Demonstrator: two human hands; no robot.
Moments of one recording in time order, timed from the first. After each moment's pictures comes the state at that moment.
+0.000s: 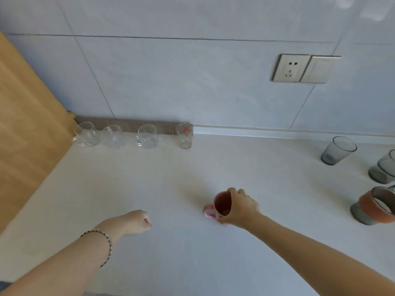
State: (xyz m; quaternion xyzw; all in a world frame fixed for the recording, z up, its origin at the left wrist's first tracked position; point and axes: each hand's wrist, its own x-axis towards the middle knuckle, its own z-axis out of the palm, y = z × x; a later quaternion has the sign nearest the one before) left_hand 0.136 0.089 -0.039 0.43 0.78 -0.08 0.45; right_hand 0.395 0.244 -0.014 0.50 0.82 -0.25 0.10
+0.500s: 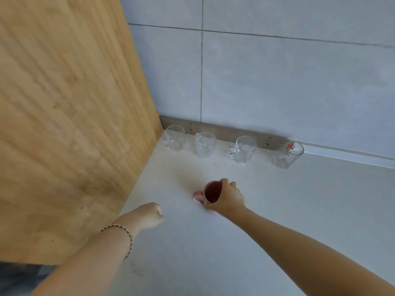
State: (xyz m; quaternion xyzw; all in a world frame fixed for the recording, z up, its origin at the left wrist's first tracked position) left_hand -0.145 -0.005 -0.039 0.34 0.83 -0.03 0.44; right_hand 0.021 0.150 -0.037 0.49 0.81 -0.31 0.06
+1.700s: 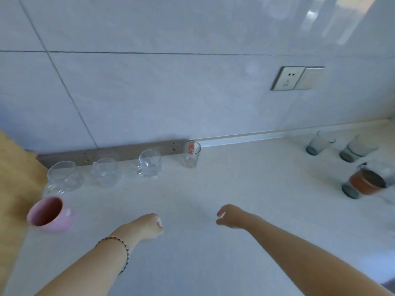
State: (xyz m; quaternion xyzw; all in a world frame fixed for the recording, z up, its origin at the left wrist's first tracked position) left_hand -0.018 0.162 -0.061 0.58 0.69 -0.09 0.42; right_hand 0.235 0.233 -0.028 0.59 0.70 -0.37 0.18
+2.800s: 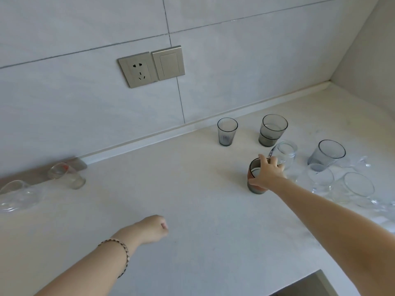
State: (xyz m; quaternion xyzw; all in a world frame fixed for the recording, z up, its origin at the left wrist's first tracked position) left_hand 0.389 0.313 -0.049 0.57 0.68 -0.16 0.43; right_hand 0.709 0.446 -0.028 0.75 0.62 -0.23 0.06
